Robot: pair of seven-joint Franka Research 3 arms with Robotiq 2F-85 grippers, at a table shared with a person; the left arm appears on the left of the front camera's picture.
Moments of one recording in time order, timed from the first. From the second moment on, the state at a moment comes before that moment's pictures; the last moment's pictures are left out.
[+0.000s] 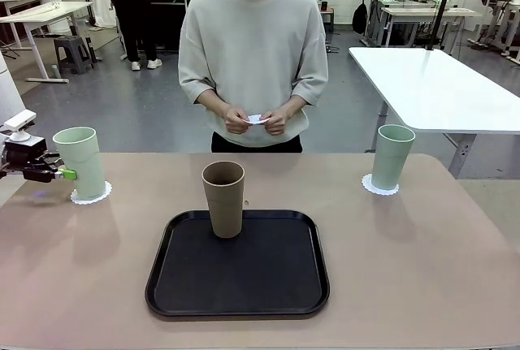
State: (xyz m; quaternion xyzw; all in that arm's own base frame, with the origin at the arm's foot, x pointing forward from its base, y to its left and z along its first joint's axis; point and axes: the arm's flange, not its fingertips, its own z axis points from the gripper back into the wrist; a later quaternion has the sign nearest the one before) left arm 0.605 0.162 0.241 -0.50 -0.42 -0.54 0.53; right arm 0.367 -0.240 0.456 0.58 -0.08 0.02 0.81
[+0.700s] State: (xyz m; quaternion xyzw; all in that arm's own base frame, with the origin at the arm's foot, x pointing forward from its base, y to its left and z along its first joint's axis) left arm 0.604 0.164 0.238 -0.50 -0.42 -0.54 0.54; right arm 0.367 -0.240 0.456 0.58 -0.08 0.02 0.81
